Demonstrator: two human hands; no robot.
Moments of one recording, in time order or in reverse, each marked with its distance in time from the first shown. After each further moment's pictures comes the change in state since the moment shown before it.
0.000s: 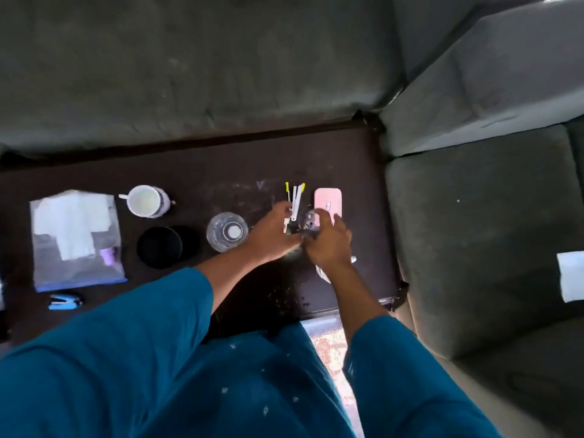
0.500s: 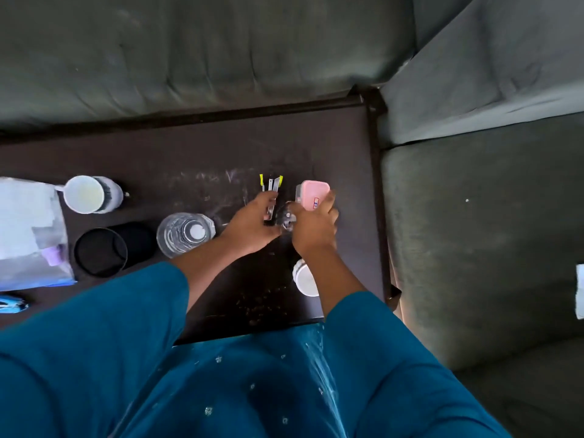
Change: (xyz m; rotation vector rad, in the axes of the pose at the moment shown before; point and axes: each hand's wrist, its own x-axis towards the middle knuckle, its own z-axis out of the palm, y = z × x) left_hand 0.075 -0.024 0.034 0.059 0.028 -0.074; right_hand 0.071 0.026 0.011 -0.038 -0.022 0.011
